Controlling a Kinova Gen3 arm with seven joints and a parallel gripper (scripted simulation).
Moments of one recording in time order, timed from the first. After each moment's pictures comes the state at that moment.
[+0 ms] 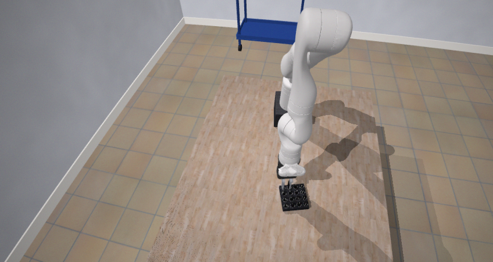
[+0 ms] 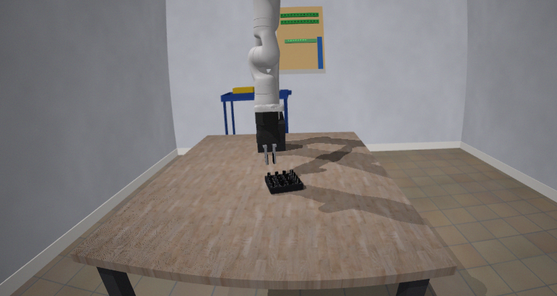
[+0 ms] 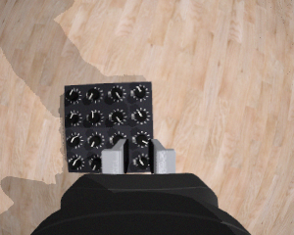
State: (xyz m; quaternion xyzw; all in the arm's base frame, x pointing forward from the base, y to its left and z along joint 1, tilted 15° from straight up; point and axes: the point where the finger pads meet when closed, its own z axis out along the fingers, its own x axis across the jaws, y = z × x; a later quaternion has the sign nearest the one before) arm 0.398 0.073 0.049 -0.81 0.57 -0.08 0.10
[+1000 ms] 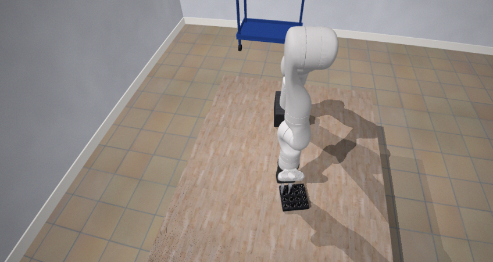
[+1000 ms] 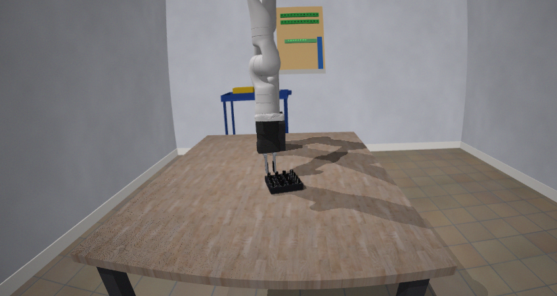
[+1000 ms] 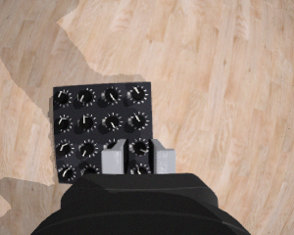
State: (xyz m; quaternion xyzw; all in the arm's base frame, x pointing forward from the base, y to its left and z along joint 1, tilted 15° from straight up) arm 0.410 0.074 0.023 -0.81 0.57 -0.09 0.10
